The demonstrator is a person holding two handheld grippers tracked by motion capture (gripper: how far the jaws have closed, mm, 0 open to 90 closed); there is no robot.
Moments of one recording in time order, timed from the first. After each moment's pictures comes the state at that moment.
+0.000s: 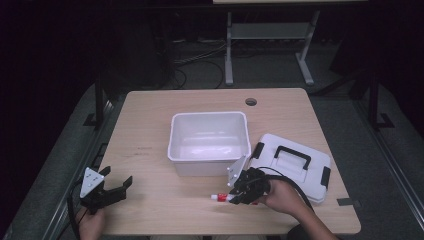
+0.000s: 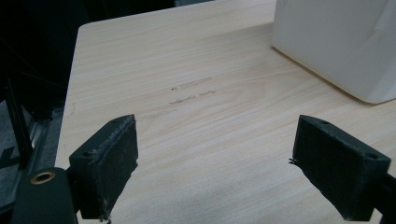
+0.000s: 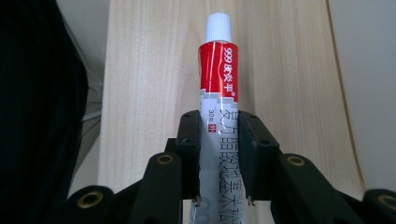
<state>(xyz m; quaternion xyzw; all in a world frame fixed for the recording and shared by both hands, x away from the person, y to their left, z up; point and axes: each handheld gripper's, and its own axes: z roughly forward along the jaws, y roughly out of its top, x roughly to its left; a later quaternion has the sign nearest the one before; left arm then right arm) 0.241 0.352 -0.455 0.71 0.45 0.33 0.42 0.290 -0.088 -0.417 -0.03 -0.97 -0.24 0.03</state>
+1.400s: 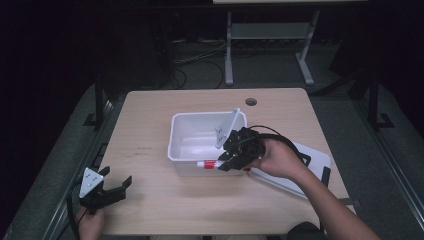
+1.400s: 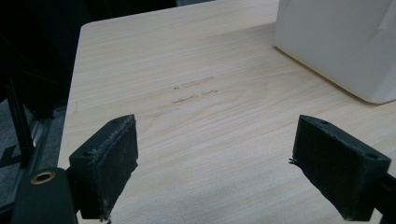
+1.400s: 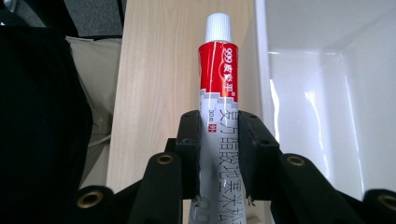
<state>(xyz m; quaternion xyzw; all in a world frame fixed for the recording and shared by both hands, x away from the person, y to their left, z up) 0.241 0.353 -0.455 0.71 0.46 0.33 0.42 0.320 -0.063 -0.291 0.00 -0.97 -0.26 -0.01</state>
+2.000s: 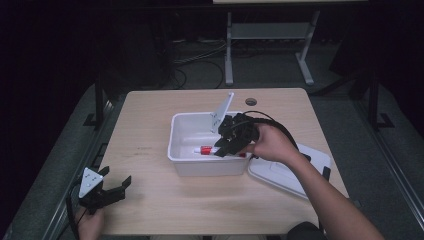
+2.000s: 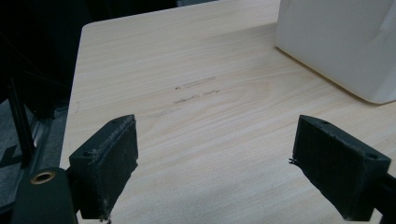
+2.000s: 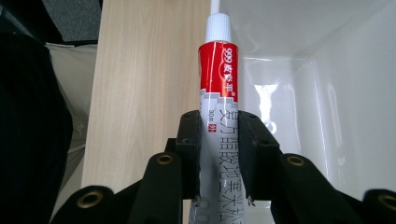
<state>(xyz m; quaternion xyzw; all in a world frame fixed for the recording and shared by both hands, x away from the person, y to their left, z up) 0.241 0.354 -0.455 0.71 0.45 0.33 0.42 0.355 -0.053 -0.282 -0.01 -0.97 -0.25 -0.02</state>
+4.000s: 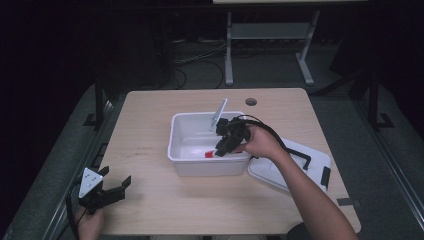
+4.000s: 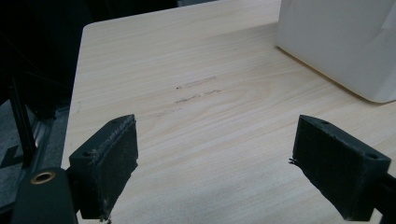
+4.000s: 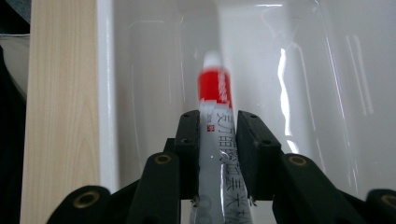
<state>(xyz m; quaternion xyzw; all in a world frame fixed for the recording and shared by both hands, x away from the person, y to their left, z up) 0.241 0.355 -0.455 0.71 0.45 0.33 0.42 0.409 -0.047 -0.357 -0.06 -0.97 -0.22 0.03</state>
